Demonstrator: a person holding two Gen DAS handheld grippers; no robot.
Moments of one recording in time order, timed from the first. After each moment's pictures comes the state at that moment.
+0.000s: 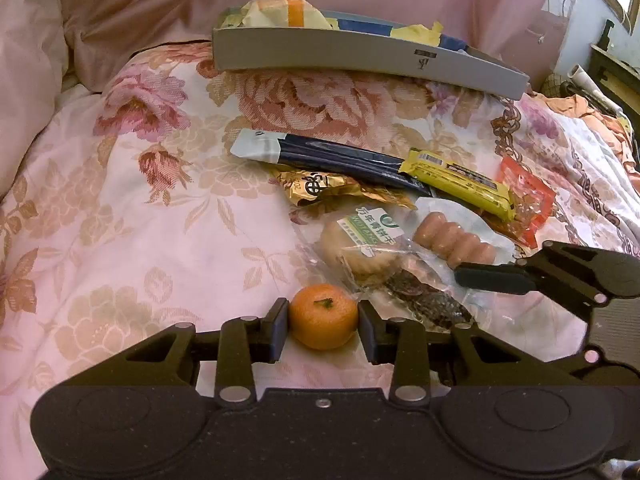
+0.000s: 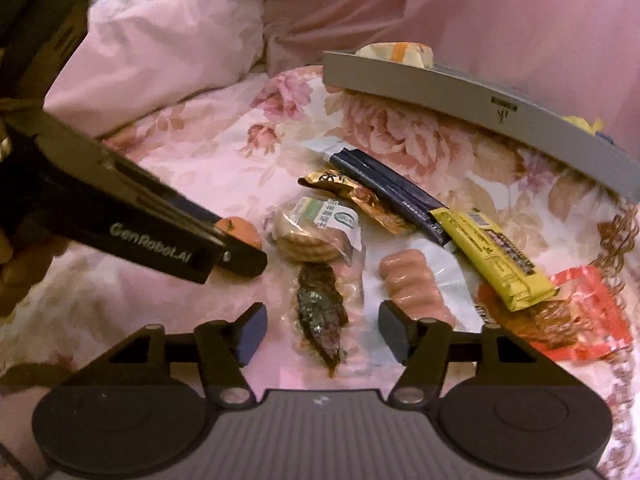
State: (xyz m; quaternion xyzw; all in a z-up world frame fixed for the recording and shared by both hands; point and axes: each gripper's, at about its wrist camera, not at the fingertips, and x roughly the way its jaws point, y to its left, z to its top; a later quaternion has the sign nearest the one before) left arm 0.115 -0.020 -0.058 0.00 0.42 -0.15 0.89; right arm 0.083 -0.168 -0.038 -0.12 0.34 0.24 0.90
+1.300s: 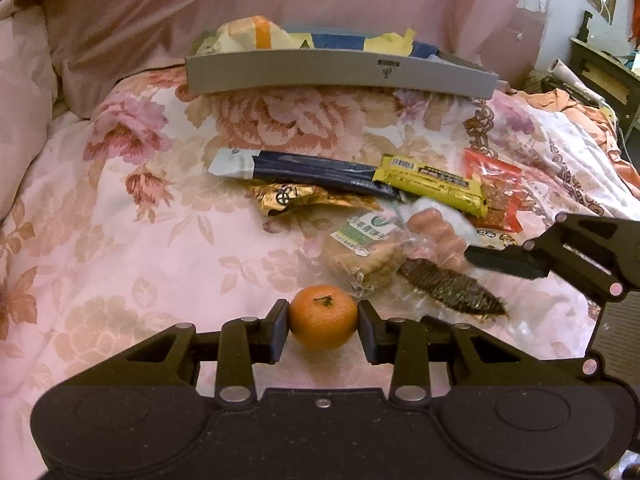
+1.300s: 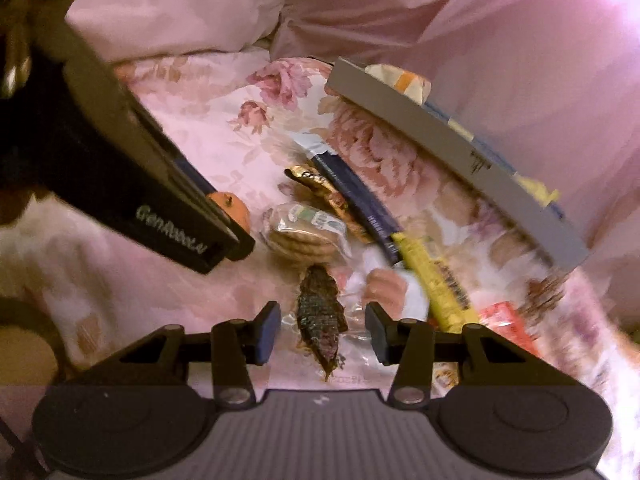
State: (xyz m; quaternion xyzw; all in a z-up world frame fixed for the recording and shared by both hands) left arm 0.096 -0.034 -0.048 0.03 0.40 -0.17 0.90; right arm 0.047 -0.137 -0.028 -0.31 0.30 0.15 0.89
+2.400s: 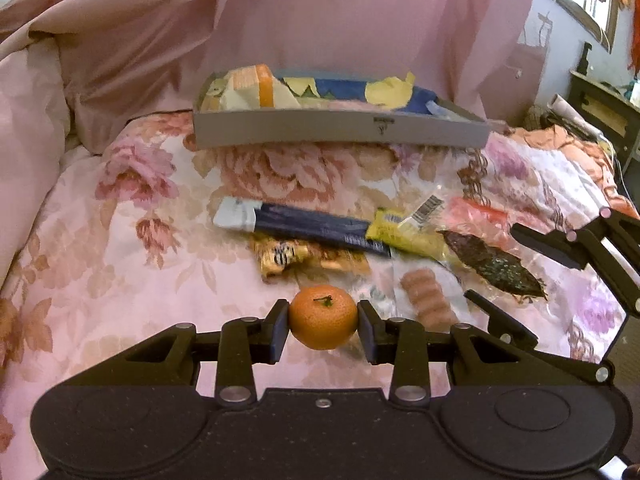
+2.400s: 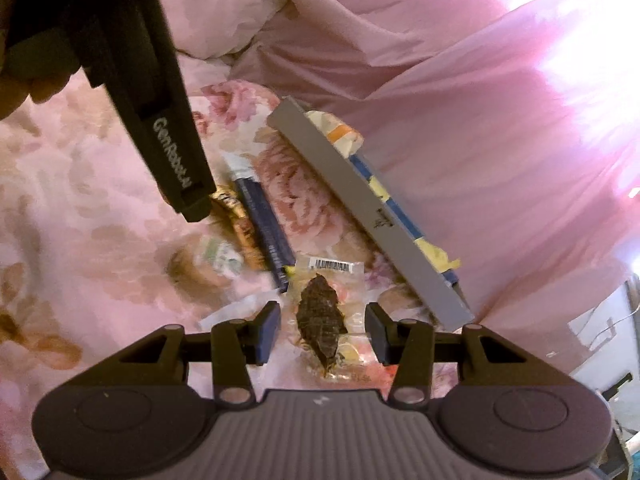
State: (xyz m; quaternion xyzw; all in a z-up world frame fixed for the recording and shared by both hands) left arm 0.095 -0.038 -0.018 0.01 0.36 -0.16 0.92; right arm 0.029 -0.145 -0.016 -0.42 0.19 0.06 0.89
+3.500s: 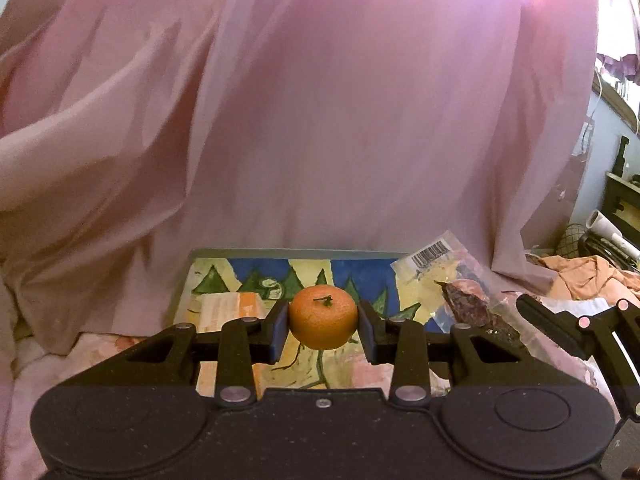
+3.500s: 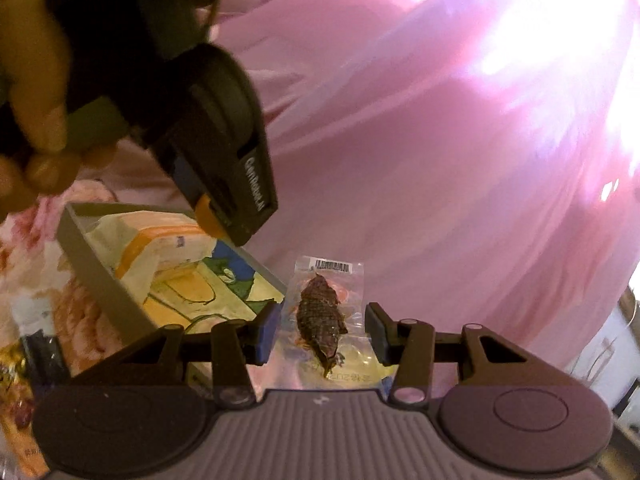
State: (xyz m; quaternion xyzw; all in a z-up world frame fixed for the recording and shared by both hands) left arm 0.295 -0.086 0.070 -0.03 0.25 -0.13 0.96; right arm 0.208 -0.183 0.052 -0.32 0.07 0.02 0.94
